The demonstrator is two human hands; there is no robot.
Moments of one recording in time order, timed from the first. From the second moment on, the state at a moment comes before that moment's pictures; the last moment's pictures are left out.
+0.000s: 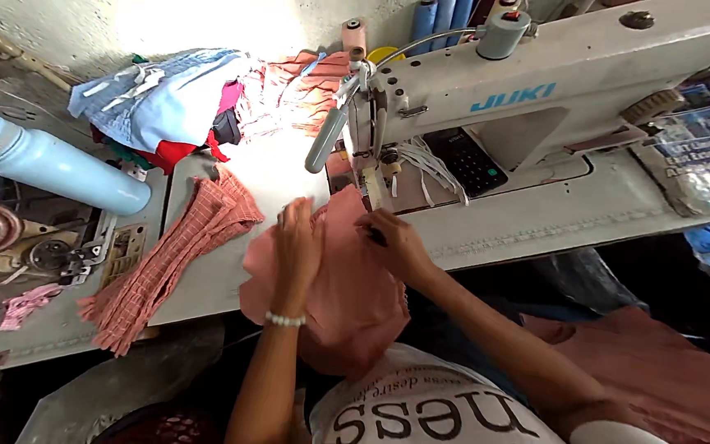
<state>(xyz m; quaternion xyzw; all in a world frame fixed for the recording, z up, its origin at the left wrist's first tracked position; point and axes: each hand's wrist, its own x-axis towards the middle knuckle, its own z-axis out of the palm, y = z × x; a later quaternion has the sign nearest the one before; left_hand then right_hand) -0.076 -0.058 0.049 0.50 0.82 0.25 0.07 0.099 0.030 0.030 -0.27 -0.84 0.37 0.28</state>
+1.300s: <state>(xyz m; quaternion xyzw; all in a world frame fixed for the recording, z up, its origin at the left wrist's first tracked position) 0.033 -0.059 0.102 0.64 0.58 0.50 -0.01 0.209 0.054 0.088 -0.21 -0.61 0.64 0.42</state>
